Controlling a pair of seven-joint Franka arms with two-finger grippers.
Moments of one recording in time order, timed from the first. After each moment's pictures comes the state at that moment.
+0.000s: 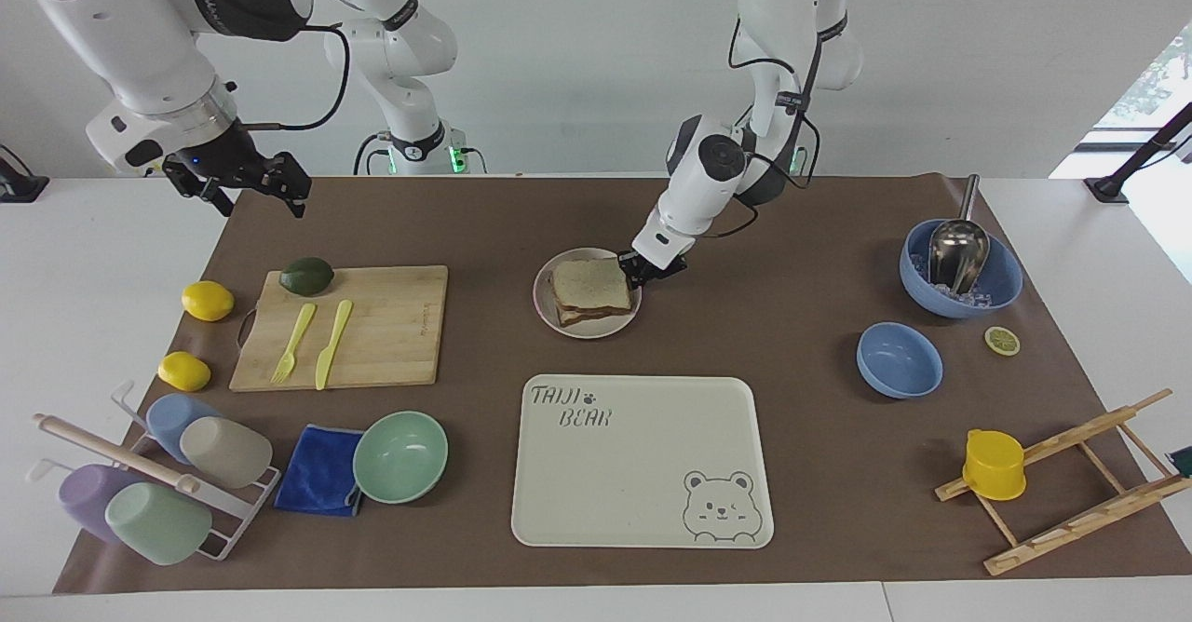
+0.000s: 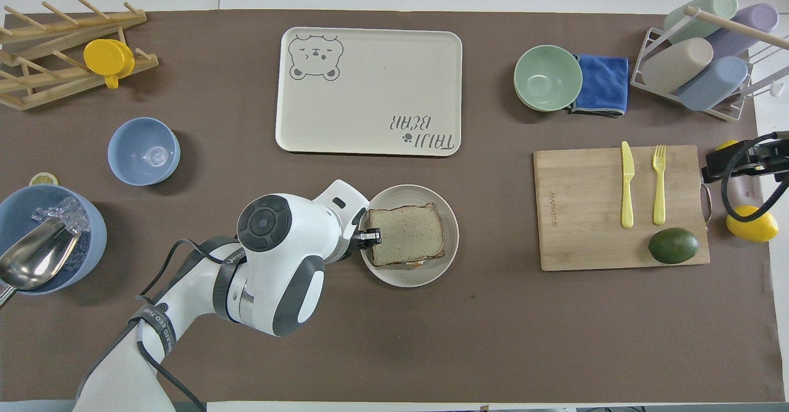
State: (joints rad) left arm -0.64 0.15 -0.04 -2.23 -0.41 2.44 -0.43; right arm 0.04 -0.01 -0.12 -1.64 -0.04 1.53 -0.05
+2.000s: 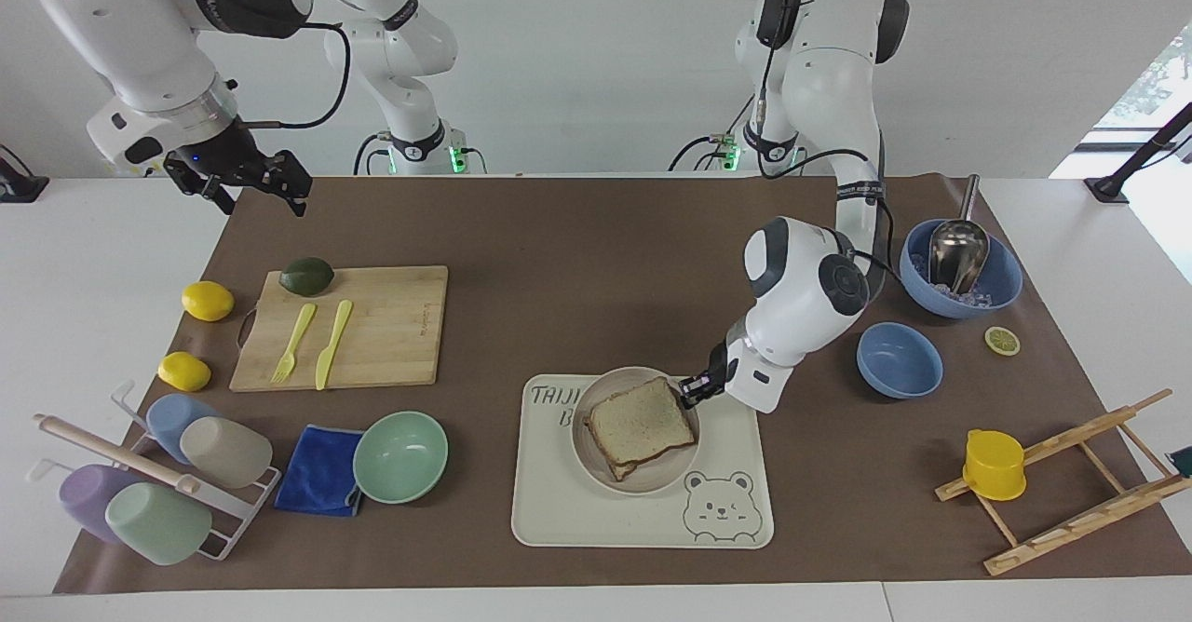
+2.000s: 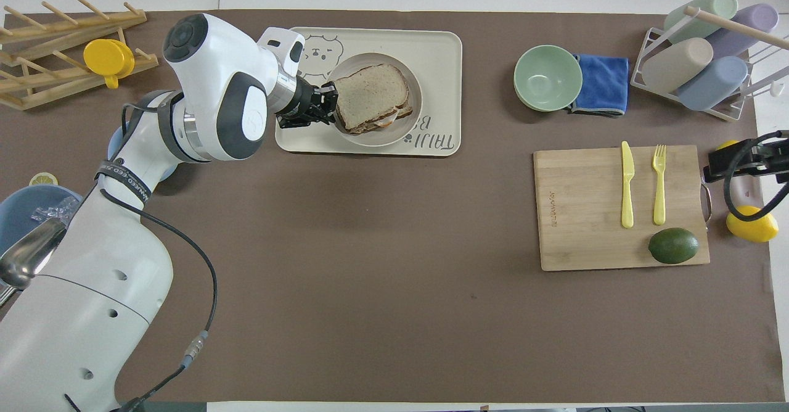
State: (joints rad) left arm -0.38 0.62 0.00 -1.47 -0.42 2.16 -0.48; right arm 0.04 -0.02 -0.12 -1.64 -0.03 1.53 -0.04
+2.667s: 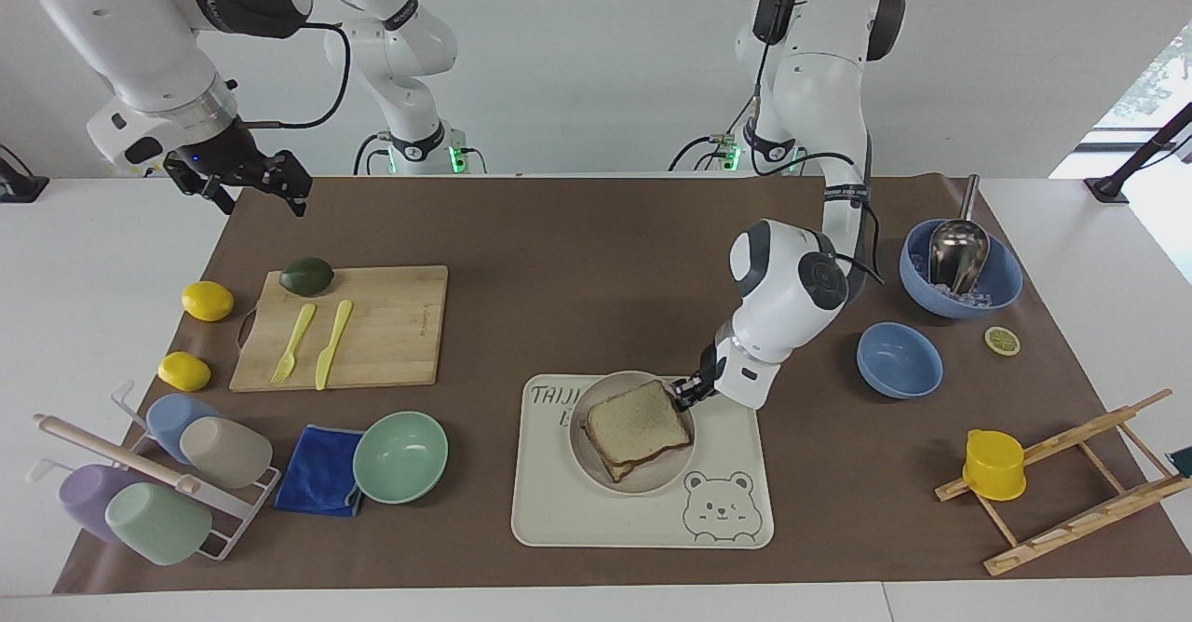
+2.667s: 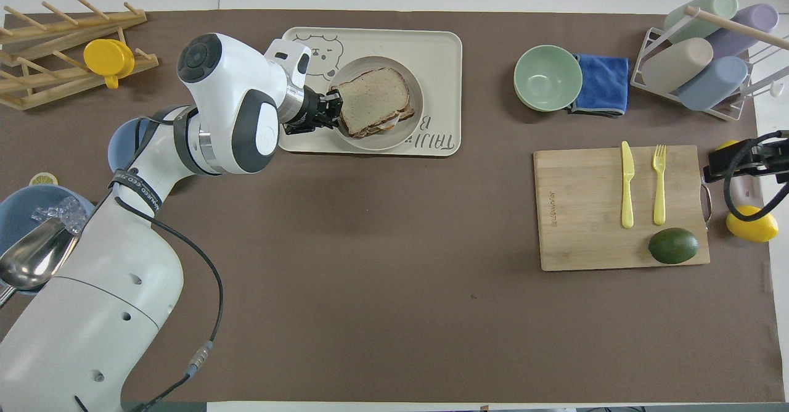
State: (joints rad) left arm -0.40 0.60 0.00 -1.53 -0.42 2.25 -0.48; right arm 0.04 -0.02 -0.12 -1.64 -0.03 1.53 -0.04
